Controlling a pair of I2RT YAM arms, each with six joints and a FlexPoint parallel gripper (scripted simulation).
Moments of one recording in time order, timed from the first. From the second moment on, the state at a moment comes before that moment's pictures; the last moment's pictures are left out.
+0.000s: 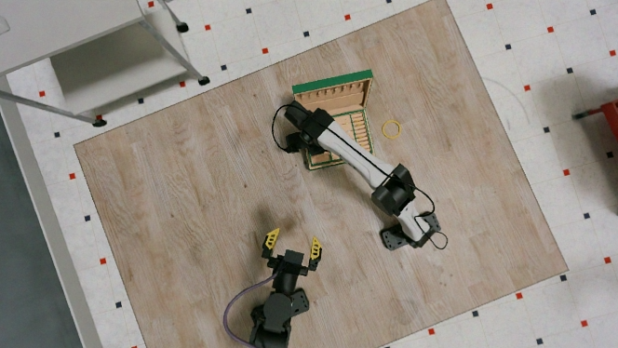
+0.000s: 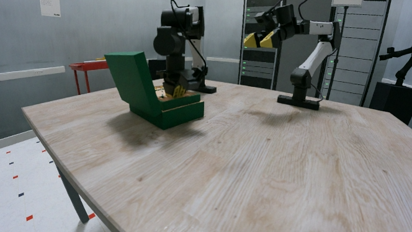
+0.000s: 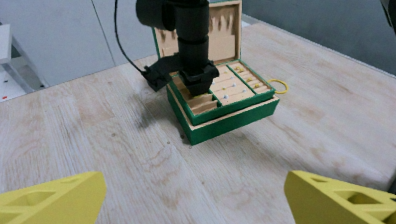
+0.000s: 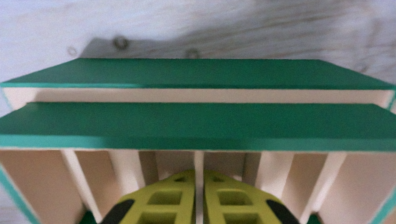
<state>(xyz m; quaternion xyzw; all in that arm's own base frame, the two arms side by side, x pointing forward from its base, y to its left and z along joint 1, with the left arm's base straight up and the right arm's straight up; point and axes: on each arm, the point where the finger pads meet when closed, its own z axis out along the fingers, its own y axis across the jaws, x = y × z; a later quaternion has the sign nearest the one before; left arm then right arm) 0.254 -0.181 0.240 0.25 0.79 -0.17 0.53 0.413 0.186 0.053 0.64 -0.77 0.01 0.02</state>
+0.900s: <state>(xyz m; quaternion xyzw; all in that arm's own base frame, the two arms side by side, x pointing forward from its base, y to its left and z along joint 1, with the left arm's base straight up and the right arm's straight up) 0.254 -0.181 0.240 0.25 0.79 -0.17 0.53 0.411 0.184 0.035 0.64 -0.77 0.01 0.02</state>
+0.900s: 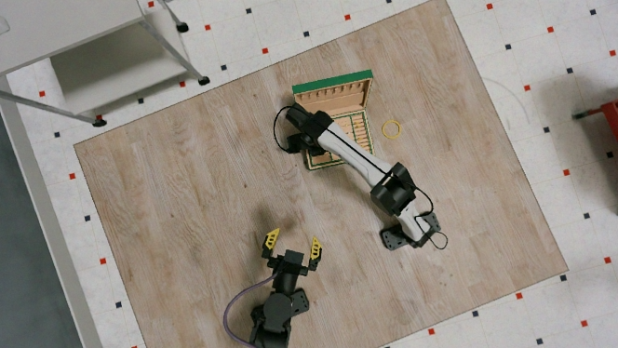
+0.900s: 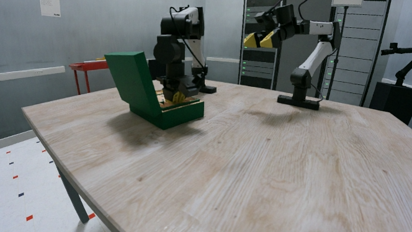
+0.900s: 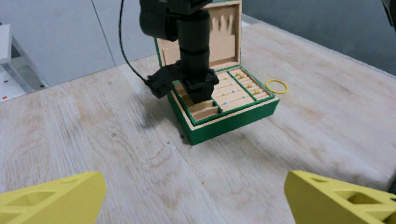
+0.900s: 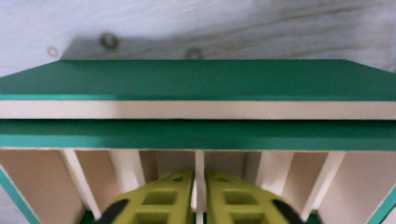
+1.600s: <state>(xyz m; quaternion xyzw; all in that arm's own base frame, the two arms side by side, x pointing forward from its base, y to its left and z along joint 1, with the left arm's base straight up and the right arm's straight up) 0.254 -0.181 0.240 0.25 0.79 -0.17 0.53 0.413 0.188 0.067 0.64 -0.77 0.01 0.02</state>
